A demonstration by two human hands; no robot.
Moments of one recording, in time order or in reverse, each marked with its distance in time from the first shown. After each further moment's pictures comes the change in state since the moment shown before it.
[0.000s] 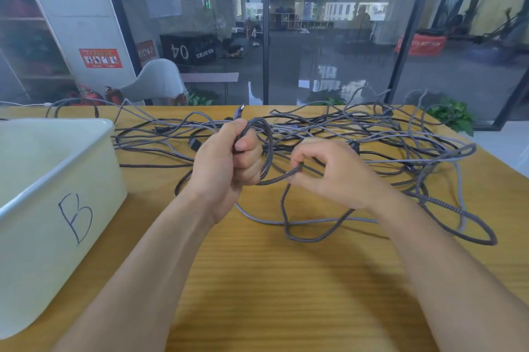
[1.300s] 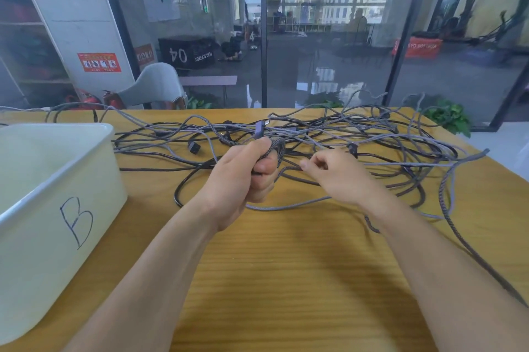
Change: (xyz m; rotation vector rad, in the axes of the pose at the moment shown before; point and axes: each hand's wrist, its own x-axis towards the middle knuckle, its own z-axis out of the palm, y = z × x) left_hand -0.006 -0.006 0.005 0.316 -0.183 -0.009; right_hand 0.005 0.009 0.005 -0.086 -0.017 0.487
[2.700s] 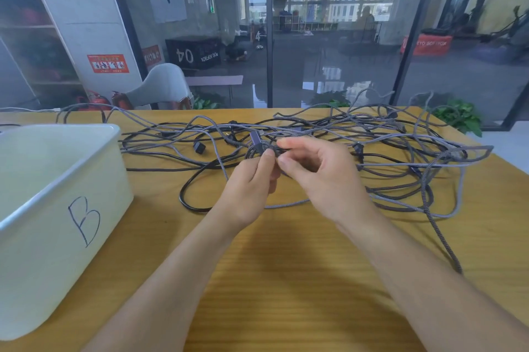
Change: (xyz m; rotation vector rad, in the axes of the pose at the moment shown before) left_hand 0.016 -0.035 0.004 0.283 0.187 0.062; right_hand -0.034 -0.043 0.018 0.650 0.221 -0.227
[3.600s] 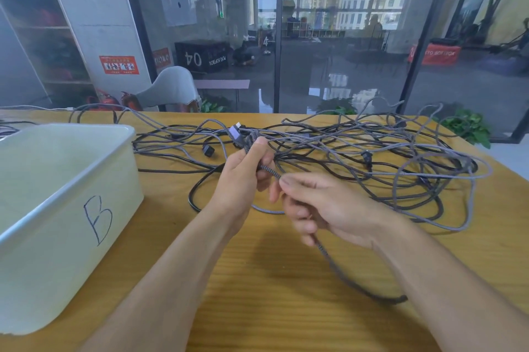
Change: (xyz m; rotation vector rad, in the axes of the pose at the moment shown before) left_hand 0.001 0.006 -0.018 -0.305 0.137 -0.027; right_hand -0.005 -0.011 -0.006 0.321 -0.703 0.365
